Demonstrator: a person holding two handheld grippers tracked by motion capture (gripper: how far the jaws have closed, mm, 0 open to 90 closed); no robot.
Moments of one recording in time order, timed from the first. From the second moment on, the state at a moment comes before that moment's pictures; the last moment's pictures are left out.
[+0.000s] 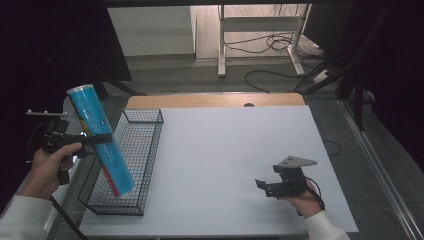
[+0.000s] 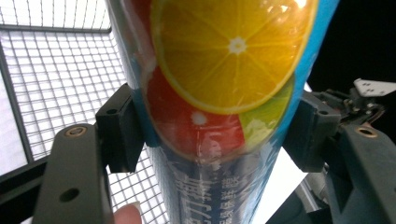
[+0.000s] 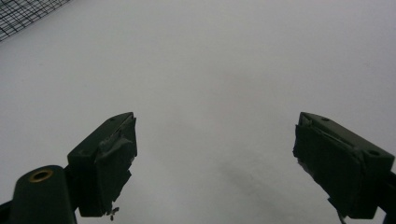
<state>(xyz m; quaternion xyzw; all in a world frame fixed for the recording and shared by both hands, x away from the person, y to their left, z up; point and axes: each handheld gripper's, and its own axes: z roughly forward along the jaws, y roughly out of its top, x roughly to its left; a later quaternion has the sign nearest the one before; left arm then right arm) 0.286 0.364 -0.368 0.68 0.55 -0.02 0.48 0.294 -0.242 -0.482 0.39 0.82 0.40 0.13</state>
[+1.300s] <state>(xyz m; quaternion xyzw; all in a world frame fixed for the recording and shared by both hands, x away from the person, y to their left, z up) 0.360 0.312 -0.456 0.70 0.63 -0.04 0.34 0.296 -0.245 -0.483 0.40 0.82 0.40 0.13</state>
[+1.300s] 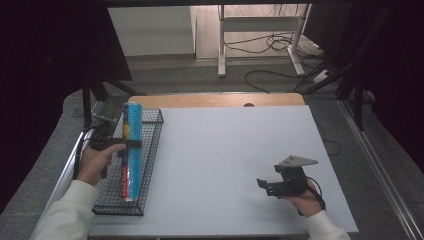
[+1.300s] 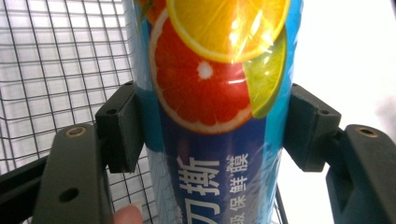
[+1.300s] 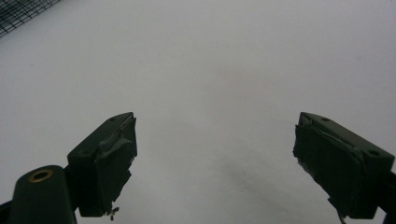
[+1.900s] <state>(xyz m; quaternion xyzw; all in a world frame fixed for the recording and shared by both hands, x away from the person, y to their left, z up) 0.391 0.290 -0.503 0.67 0.68 -0.04 0.28 0.298 -0.246 -0.484 0.40 0.82 0.39 0.13</state>
